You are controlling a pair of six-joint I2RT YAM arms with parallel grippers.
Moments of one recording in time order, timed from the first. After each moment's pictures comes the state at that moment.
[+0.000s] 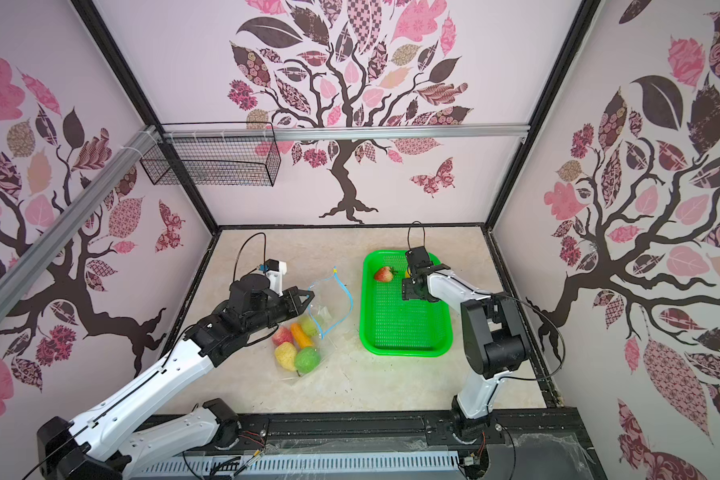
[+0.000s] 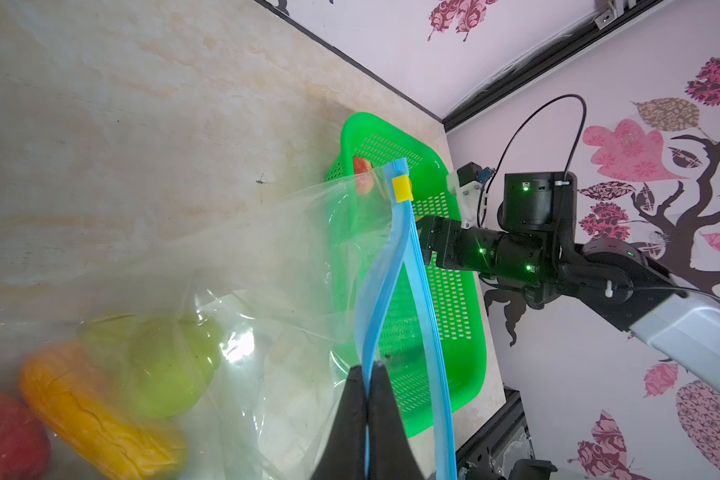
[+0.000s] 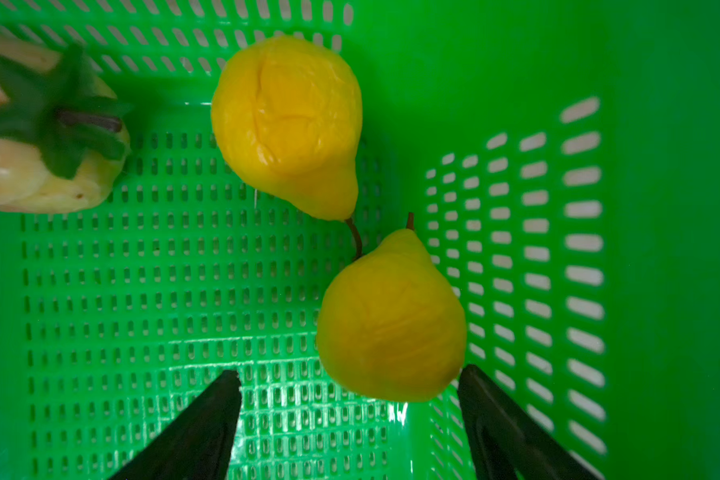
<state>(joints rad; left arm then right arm) -0.63 1.02 0.88 -0.35 0.10 -0.82 0.26 1.76 1.15 -0.53 0.22 0.26</state>
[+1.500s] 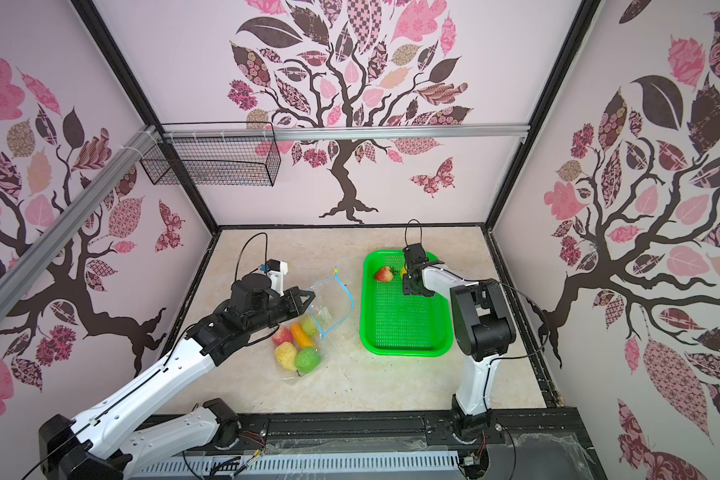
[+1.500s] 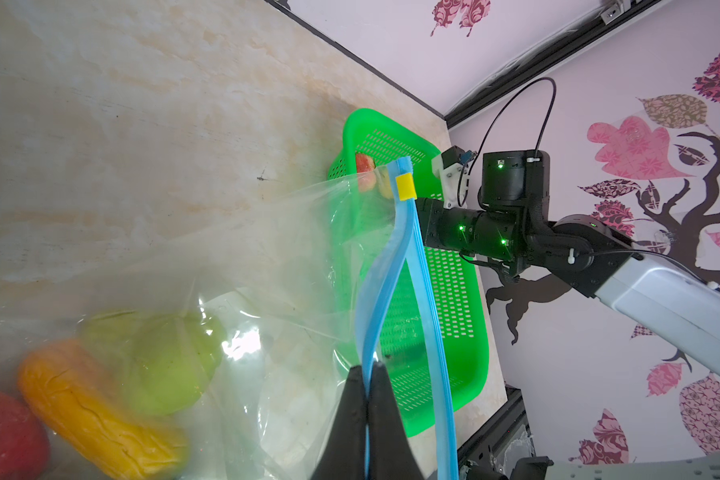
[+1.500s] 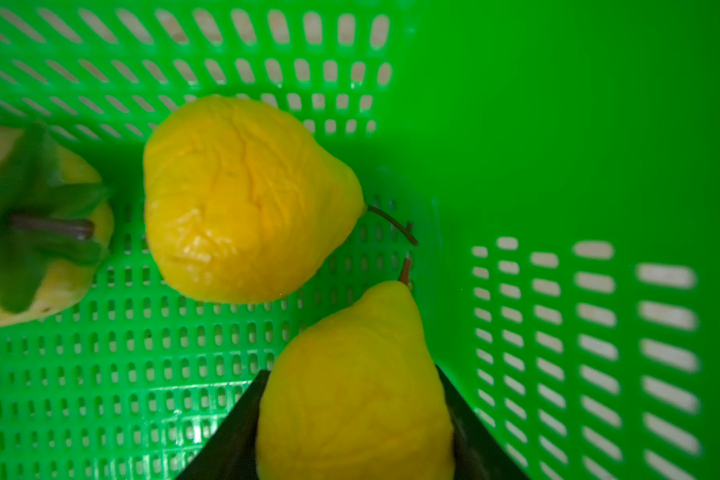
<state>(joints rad) -0.63 1.03 0.88 -0.35 0.10 -0.82 0.24 1.88 1.22 -0.47 0.19 0.28</state>
